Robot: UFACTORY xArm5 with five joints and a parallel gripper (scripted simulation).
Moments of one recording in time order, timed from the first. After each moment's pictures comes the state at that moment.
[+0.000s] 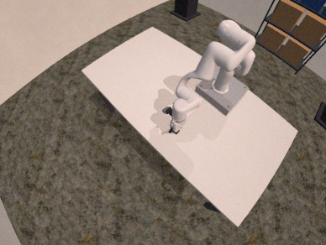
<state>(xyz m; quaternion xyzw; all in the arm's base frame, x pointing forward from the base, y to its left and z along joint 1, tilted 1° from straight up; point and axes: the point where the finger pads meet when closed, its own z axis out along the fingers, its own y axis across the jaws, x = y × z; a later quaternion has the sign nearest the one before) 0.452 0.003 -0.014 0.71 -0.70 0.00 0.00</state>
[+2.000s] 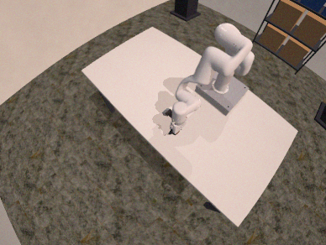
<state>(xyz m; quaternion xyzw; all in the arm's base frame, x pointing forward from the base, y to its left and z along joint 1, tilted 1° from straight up) 0.451 0.003 -0.040 0.71 -0.70 0.00 0.00</state>
